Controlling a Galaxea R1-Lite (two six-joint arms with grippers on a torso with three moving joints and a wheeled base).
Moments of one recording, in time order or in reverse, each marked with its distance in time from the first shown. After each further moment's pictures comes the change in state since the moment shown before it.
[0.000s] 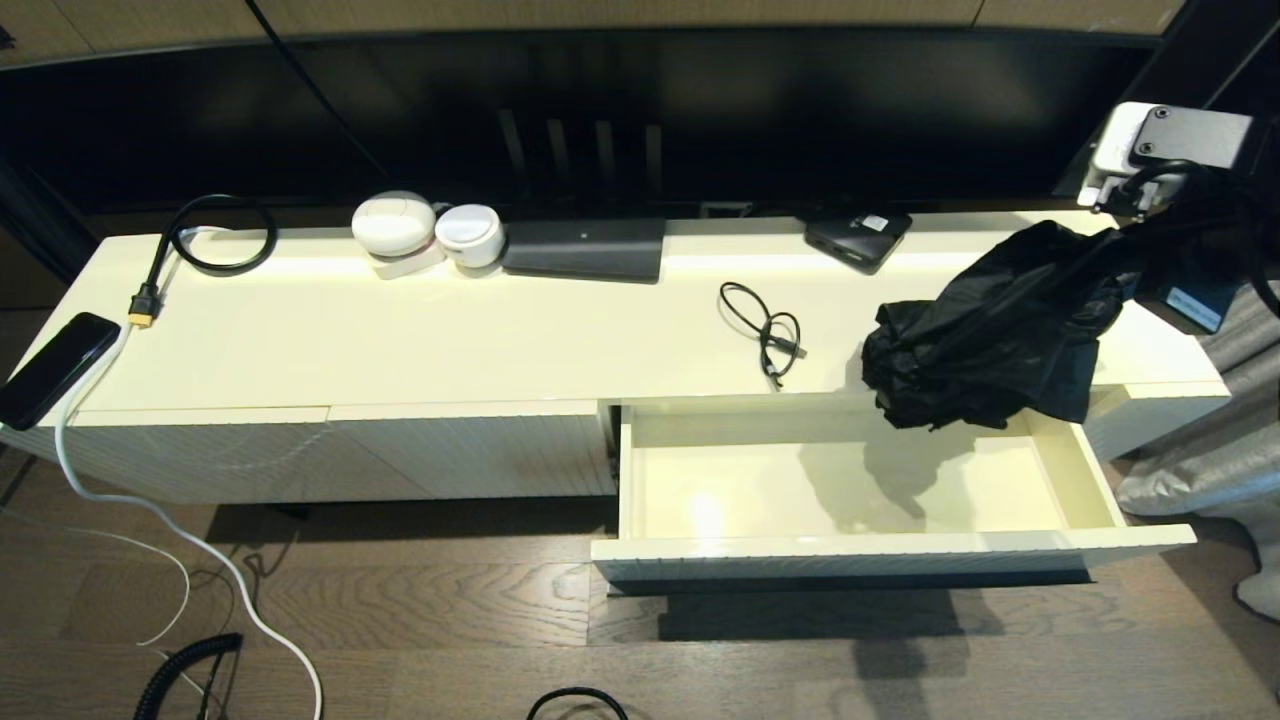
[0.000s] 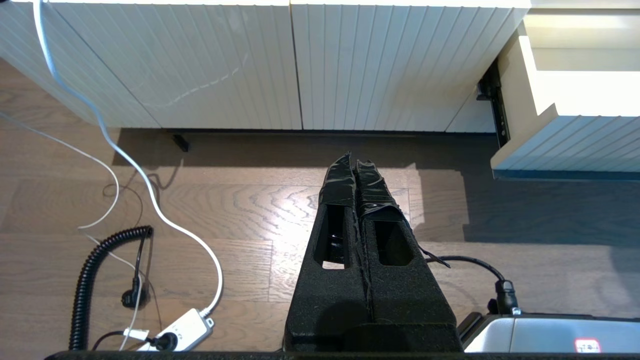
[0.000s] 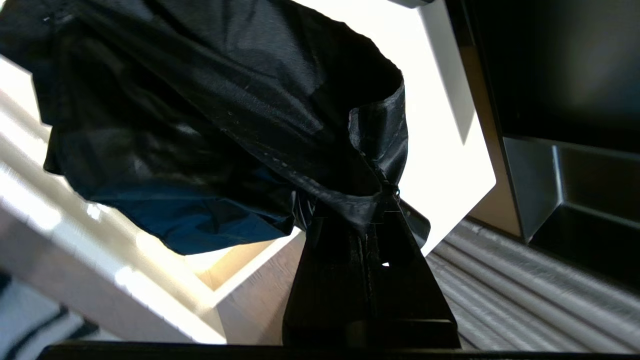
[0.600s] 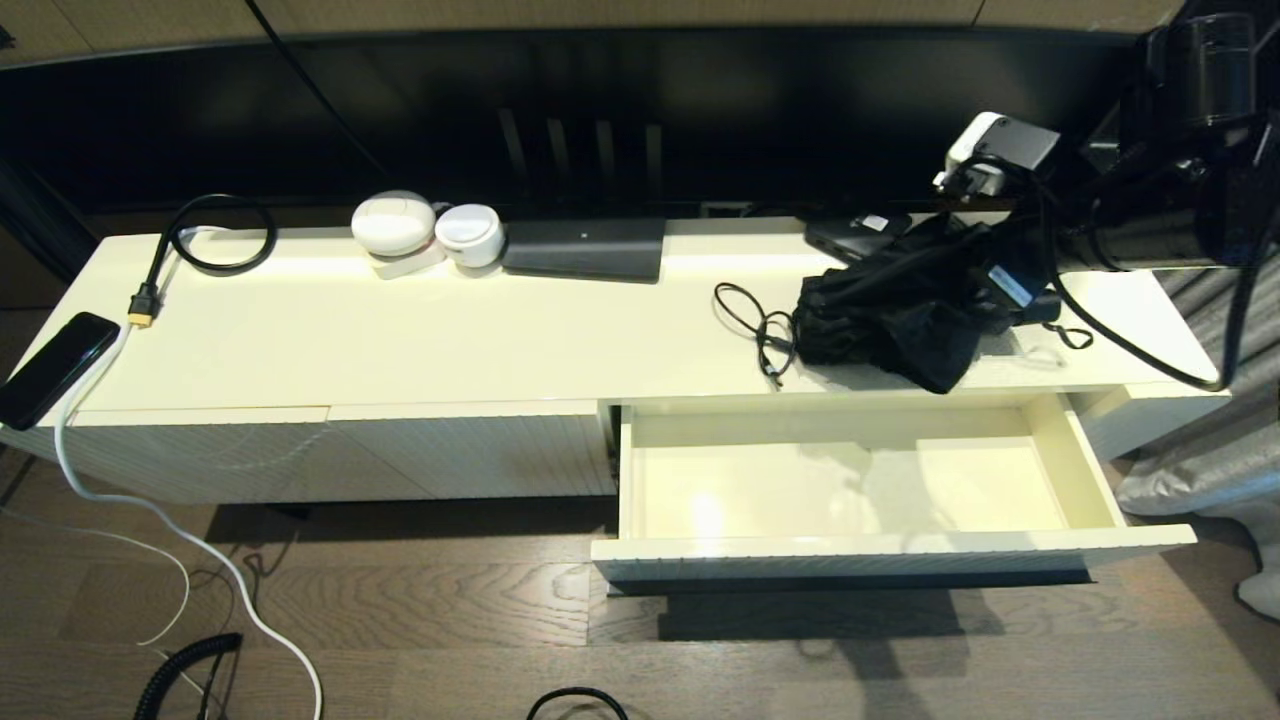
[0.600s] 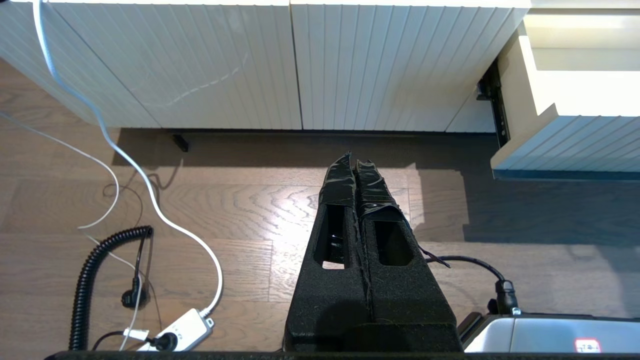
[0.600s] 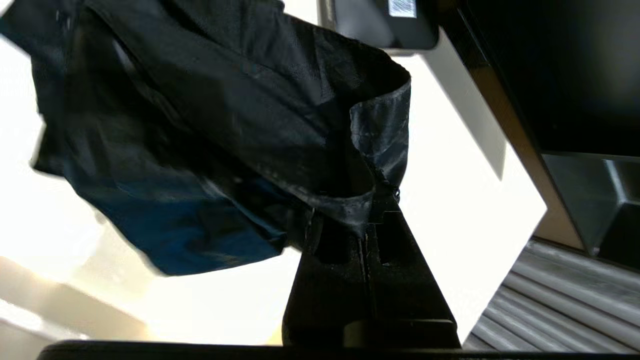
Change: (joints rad) left arm 0.000 0.000 0.000 0.000 0.000 0.000; right arm 0.086 0.264 -0.120 -0.214 -0.108 0.233
